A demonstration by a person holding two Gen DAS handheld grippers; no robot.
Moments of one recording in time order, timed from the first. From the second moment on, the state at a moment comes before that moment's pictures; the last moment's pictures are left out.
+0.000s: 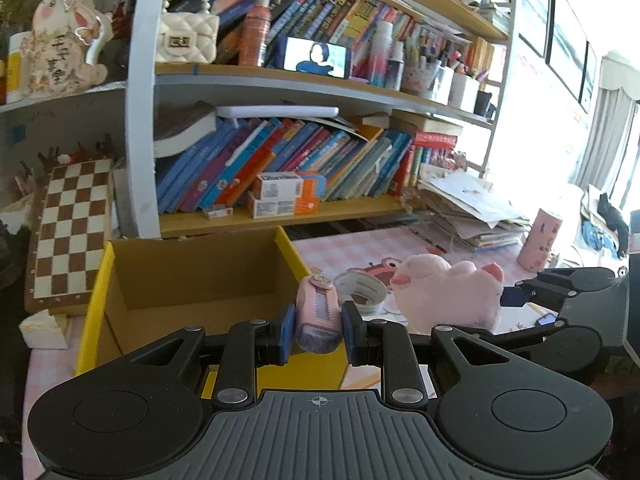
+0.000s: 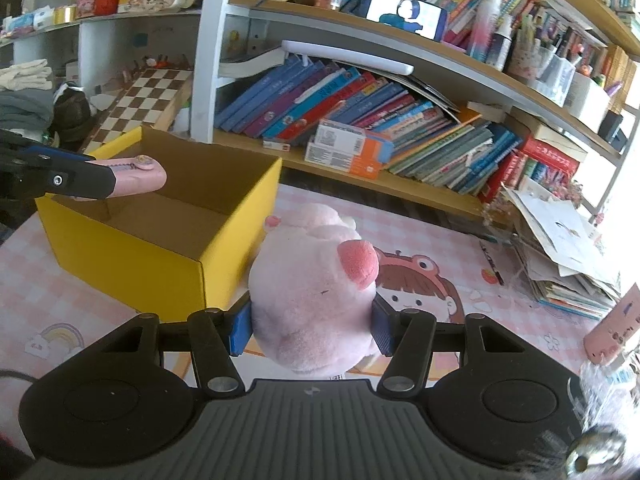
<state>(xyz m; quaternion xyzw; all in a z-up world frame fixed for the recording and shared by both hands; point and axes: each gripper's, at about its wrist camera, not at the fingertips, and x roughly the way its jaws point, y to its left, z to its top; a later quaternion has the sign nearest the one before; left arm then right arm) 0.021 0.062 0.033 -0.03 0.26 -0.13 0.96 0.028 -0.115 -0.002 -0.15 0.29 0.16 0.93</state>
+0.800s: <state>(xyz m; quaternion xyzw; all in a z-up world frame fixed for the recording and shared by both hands) 0.041 0.115 0.103 0.08 0.15 -0.03 0.98 0.067 -0.056 0.042 -0.19 0.24 0.25 0.92</state>
